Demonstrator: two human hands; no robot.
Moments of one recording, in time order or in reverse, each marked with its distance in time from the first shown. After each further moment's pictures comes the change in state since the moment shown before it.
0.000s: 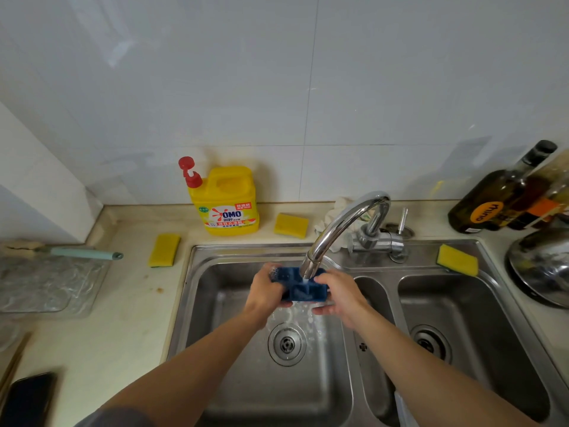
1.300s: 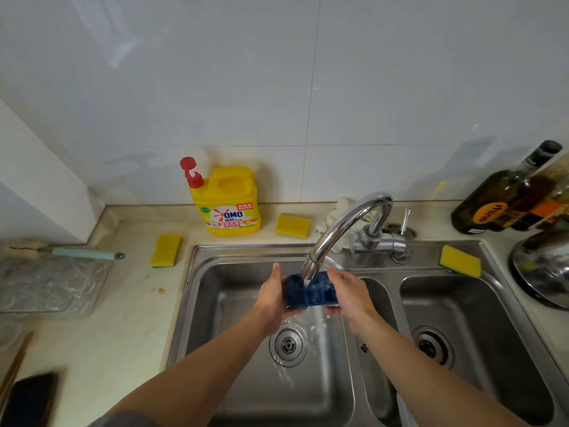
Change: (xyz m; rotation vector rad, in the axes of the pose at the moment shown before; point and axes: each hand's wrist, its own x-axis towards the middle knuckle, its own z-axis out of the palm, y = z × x) left_hand -0.002 0.000 0.019 -0.460 -0.039 -0.360; right_hand -0.008 0.004 -0.006 -0.021 0.177 -0.058
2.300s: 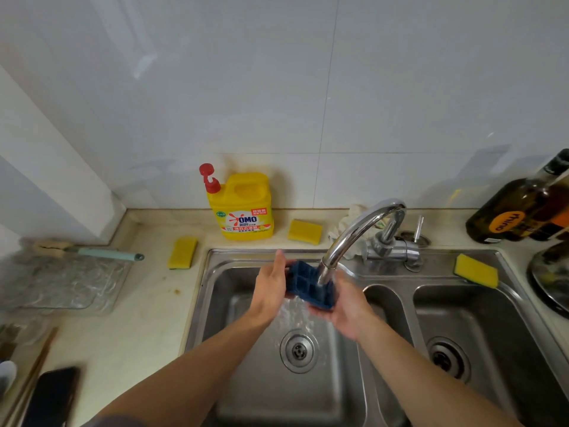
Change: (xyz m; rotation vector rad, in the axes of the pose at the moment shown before) left_hand -0.024 0.031 -0.020 0.432 0.058 0.550; right_hand -0.008 -0.006 0.026 0.444 -0.240 0.240
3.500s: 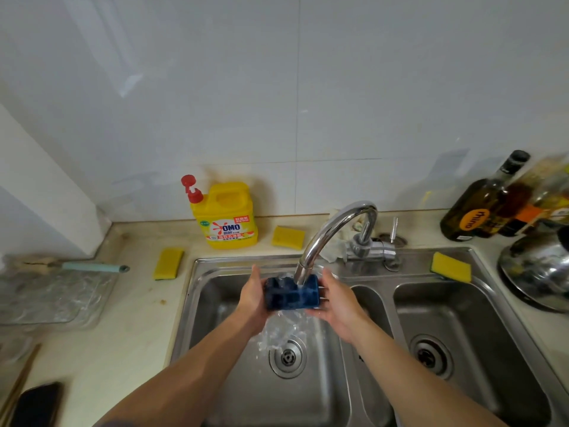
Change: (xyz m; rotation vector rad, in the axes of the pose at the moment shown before) left_hand 0.009 -0.017 0.010 -0.505 -0.044 -0.497; right_hand -0.027 -0.010 -0.014 -0.162 0.026 -0.142
